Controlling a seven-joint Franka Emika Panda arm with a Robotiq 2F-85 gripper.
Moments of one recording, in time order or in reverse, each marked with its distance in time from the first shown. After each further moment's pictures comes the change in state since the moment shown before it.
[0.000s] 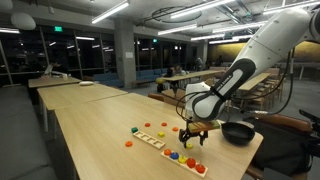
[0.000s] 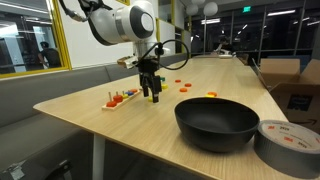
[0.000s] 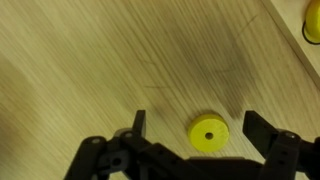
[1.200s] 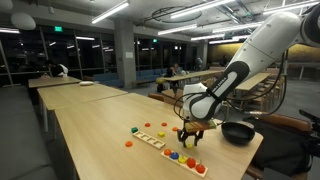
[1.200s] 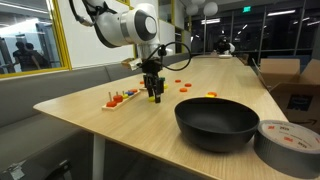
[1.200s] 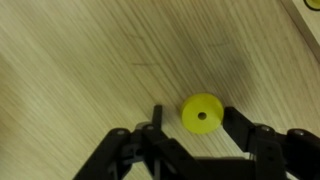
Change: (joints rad) arm 0.003 0.051 -0.012 0.052 -0.015 0.027 0.018
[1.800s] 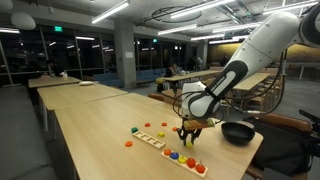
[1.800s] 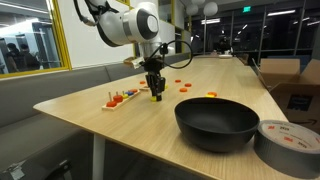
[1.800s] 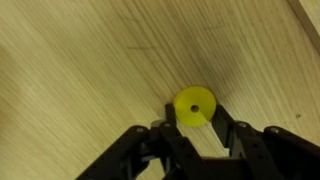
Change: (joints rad) arm 0.000 0.009 -0.007 0.027 -0.010 0.000 0.000
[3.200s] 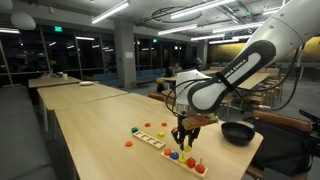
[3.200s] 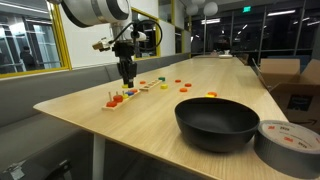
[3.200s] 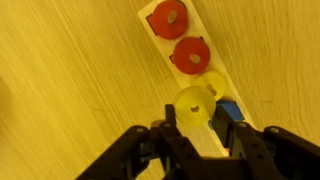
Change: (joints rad) arm 0.061 -0.187 0.149 -0.047 0.033 -0.195 -0.002
